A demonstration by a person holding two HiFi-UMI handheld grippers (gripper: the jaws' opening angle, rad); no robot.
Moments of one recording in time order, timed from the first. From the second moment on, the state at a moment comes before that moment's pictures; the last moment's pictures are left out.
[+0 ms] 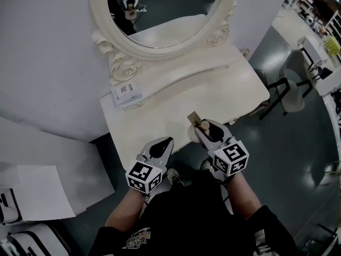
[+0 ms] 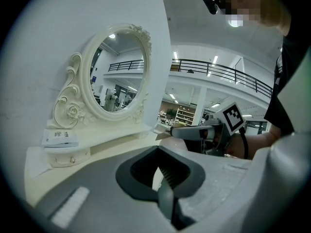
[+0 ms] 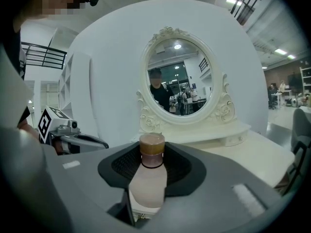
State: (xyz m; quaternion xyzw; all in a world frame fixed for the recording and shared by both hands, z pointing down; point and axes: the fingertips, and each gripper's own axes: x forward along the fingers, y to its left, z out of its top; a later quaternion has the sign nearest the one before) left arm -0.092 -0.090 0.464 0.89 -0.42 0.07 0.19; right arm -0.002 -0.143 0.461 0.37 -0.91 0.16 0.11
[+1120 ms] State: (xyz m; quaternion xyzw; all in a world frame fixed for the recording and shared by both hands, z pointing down) left arm -0.053 -0.230 0.464 0.82 -0.55 0.04 0.19; right arm -0.002 -0.304 0.480 0.21 -0.96 0.12 0.17
